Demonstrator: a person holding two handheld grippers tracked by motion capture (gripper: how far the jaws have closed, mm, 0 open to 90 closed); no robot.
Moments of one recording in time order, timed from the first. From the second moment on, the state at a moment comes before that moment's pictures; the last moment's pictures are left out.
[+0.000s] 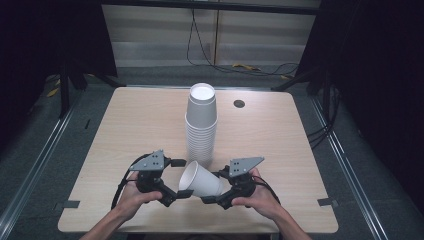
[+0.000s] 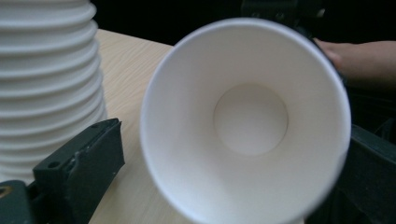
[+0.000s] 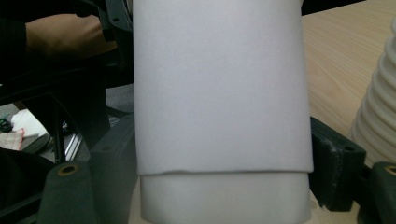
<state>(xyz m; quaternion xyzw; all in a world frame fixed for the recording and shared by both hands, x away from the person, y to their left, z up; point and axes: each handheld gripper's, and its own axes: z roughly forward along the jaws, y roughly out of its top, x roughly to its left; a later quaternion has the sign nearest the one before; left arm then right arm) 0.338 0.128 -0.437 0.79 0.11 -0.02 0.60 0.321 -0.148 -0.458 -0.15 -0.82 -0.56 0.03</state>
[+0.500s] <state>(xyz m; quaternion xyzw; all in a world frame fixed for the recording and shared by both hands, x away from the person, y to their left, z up) 0.334 0.115 -0.440 0.80 0.09 -0.03 0.59 0.318 -0.141 -0.457 -0.12 -0.82 -0.56 0.03</state>
